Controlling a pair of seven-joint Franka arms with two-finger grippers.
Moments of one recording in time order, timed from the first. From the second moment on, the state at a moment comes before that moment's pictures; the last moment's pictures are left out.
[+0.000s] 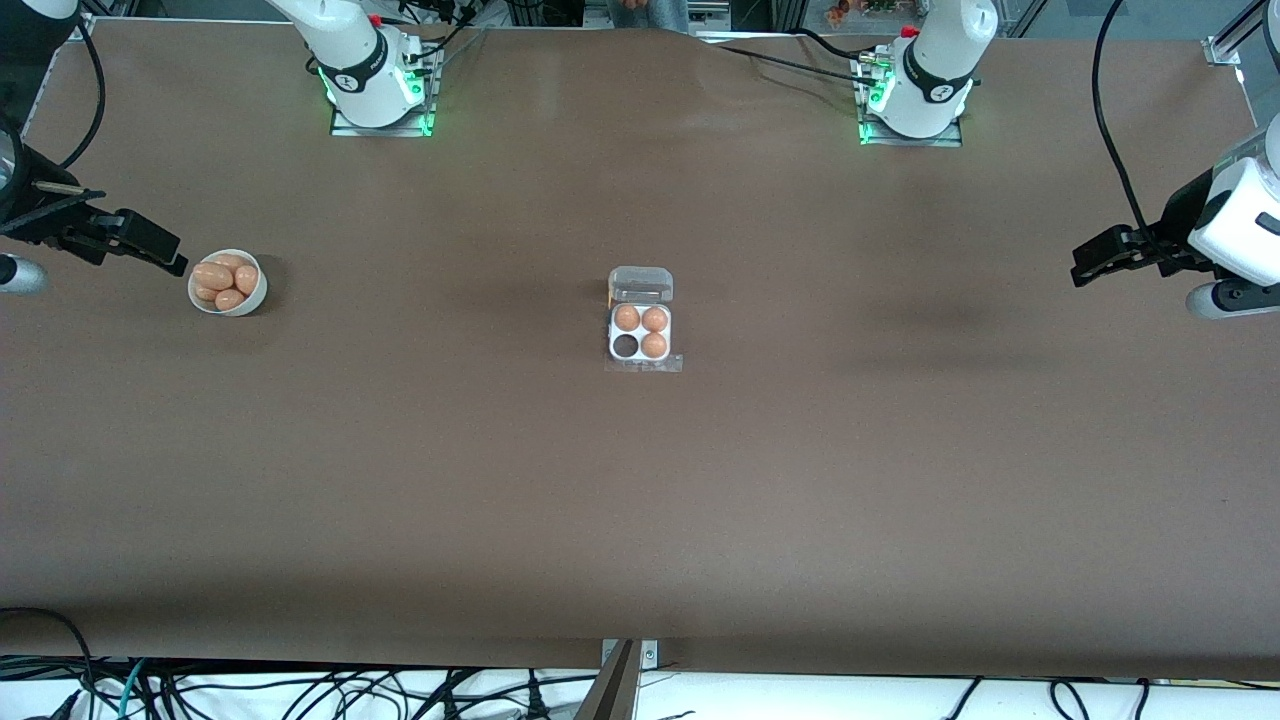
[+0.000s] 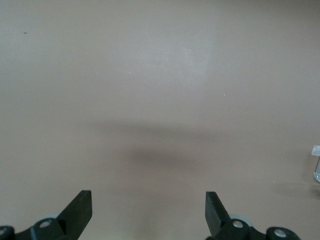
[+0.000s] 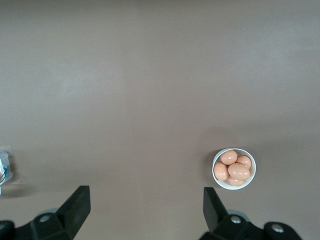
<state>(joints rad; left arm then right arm) -0.02 0.08 0.00 -1.55 0.03 1.55 -0.18 0.04 0.02 -0.06 -1.65 0.01 1.67 0.13</state>
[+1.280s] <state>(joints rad) -0.02 0.08 0.00 -1.55 0.03 1.55 -0.18 0.00 0.14 -0.21 -1.67 0.01 1.63 -0.28</state>
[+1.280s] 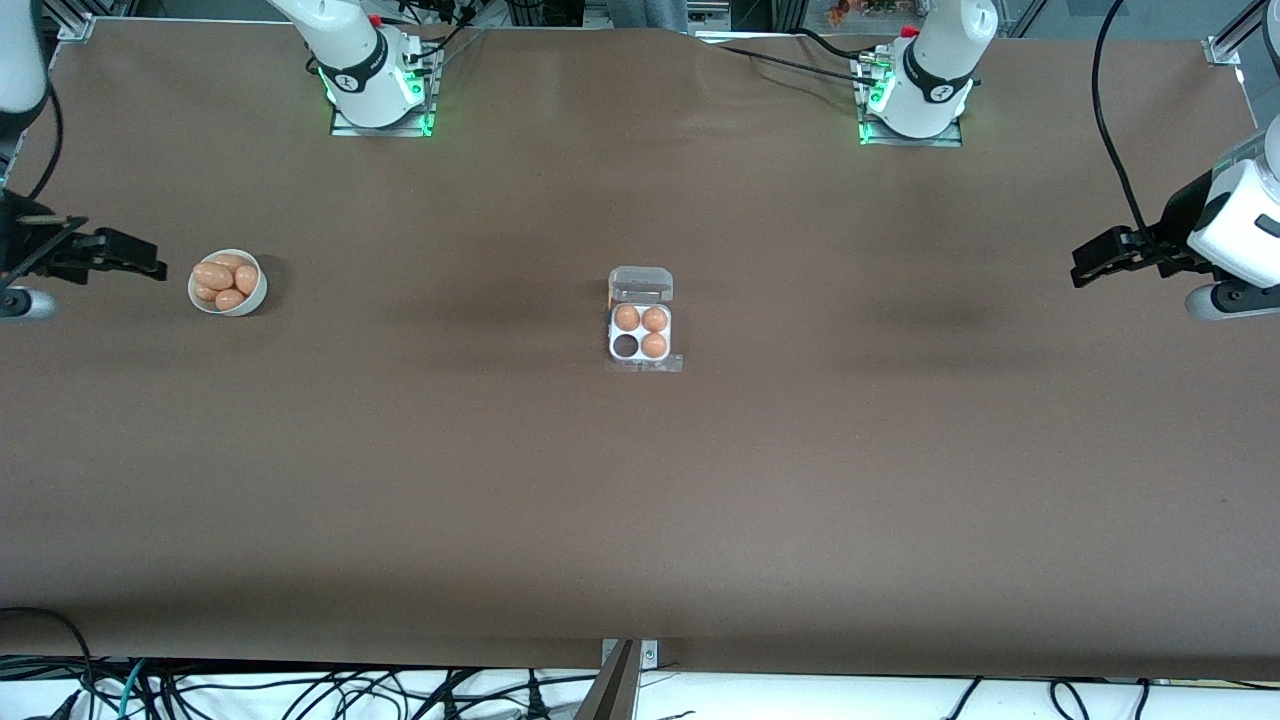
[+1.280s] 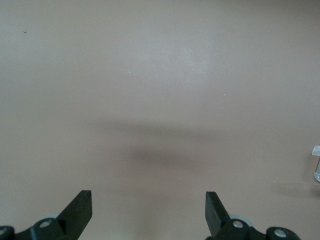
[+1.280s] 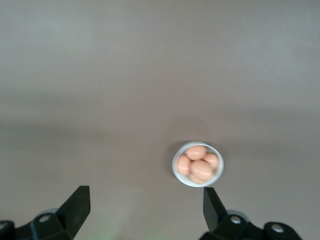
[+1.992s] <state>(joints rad) -0.02 0.08 0.00 -1.55 0.03 1.55 -0.18 -0.05 0.24 -0.38 -1.90 0.13 1.77 -0.58</state>
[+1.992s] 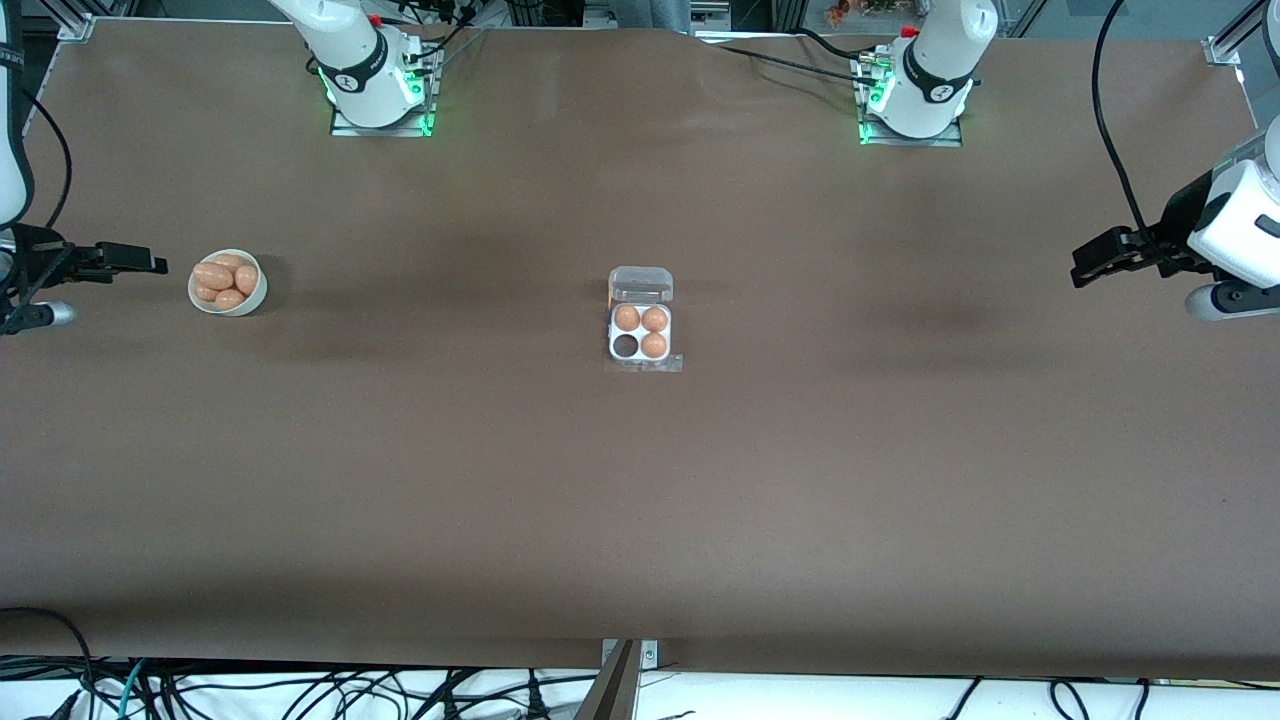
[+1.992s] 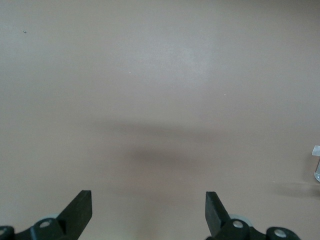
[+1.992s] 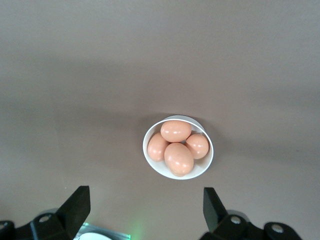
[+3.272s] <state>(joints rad) -0.02 0.08 0.00 -1.55 0.03 1.55 -0.18 -0.09 0.35 -0.41 -2.12 0.21 2.04 -0.70</state>
